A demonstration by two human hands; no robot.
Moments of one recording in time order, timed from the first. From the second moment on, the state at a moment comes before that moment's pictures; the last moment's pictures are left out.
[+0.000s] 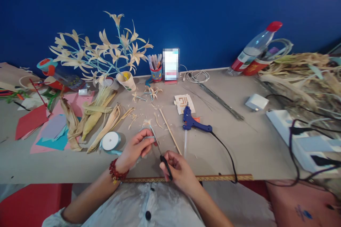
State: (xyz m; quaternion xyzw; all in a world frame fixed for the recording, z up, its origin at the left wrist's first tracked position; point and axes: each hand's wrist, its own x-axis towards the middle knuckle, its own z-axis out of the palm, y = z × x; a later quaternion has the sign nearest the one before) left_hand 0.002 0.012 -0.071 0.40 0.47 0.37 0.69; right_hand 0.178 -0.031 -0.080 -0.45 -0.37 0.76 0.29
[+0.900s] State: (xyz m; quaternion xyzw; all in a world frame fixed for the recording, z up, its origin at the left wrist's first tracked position) left_hand 0.011 0.011 -0.073 0.32 0.42 0.45 0.72; right_hand 0.176 -0.035 -0.086 -0.44 -0.38 0.75 0.32
